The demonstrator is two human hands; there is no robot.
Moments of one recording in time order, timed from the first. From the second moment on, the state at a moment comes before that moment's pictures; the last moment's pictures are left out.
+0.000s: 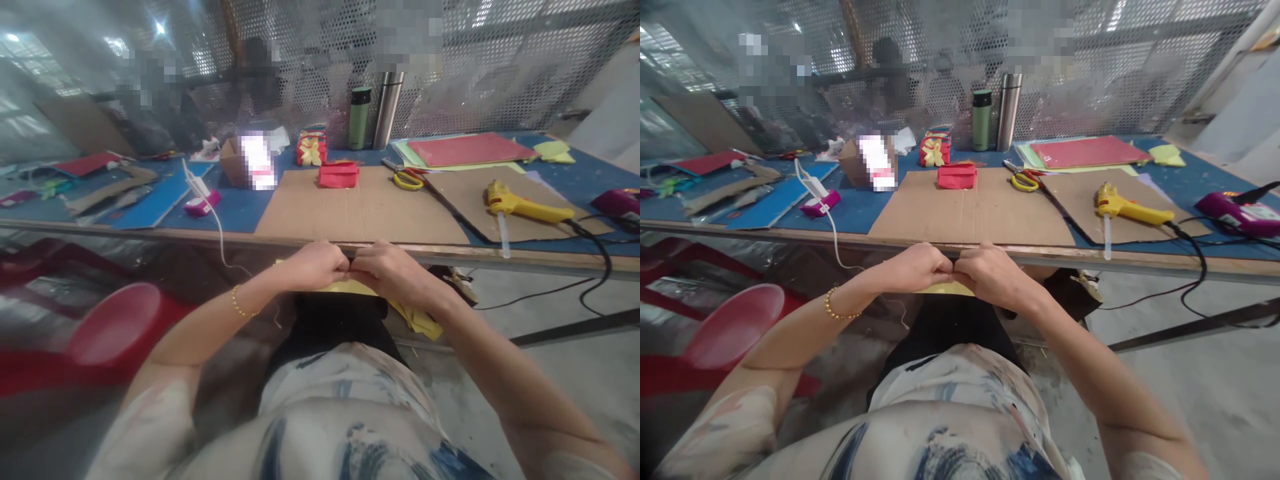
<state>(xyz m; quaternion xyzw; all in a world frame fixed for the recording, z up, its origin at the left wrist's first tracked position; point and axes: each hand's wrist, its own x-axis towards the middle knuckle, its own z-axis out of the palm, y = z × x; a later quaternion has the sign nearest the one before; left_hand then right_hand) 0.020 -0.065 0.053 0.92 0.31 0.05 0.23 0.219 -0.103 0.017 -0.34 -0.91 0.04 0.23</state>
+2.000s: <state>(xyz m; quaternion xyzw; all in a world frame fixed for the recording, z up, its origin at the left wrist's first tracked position) 0.045 -0.068 0.059 0.38 0.30 0.55 0.68 0.172 -0.179 -0.066 -0.46 -0.61 0.14 0.63</state>
